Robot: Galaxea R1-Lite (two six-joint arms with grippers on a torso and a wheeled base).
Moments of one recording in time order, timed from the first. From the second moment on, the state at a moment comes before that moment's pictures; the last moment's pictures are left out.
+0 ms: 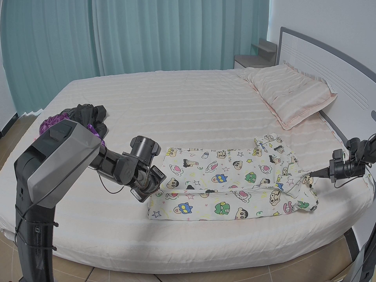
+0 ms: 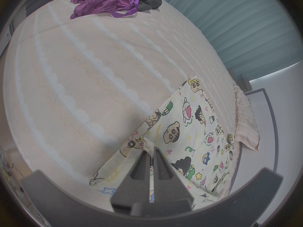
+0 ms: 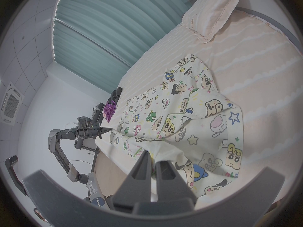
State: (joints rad) left arm -0.40 2.36 -1.41 0.00 0.04 -1.15; right arm -0.41 2.23 -1.27 0.25 0.98 -0.26
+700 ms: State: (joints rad) left arm -0.40 2.42 -1.55 0.10 0.07 -1.17; right arm -0.42 2.28 -1.32 0.25 0.98 -0.19
